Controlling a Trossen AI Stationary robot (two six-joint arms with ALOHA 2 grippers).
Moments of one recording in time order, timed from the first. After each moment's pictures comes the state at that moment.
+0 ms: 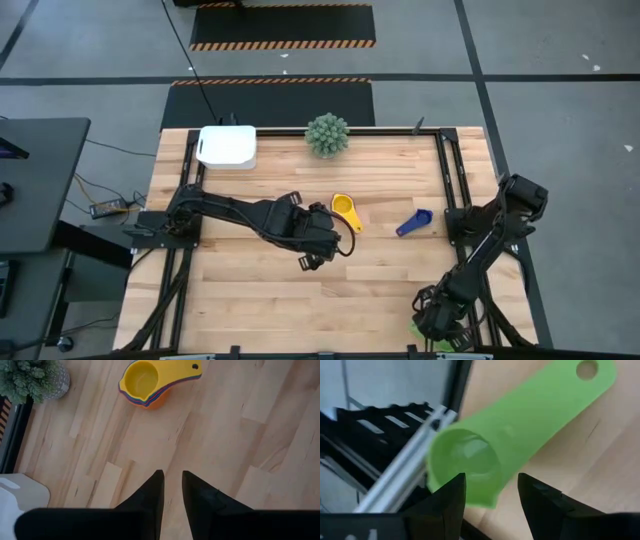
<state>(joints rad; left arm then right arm) -0.29 2.05 2.23 -1.54 -0.41 -0.59 0.96 1.69 0.89 -0.49 -0.44 0.67</state>
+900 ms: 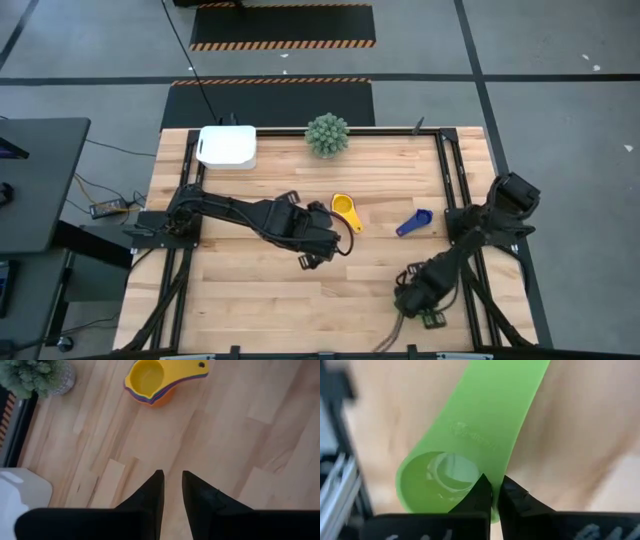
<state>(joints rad) -0.29 2.05 2.23 -1.56 -0.42 -0.63 0.75 1.72 0.90 -0.68 -0.26 0.67</state>
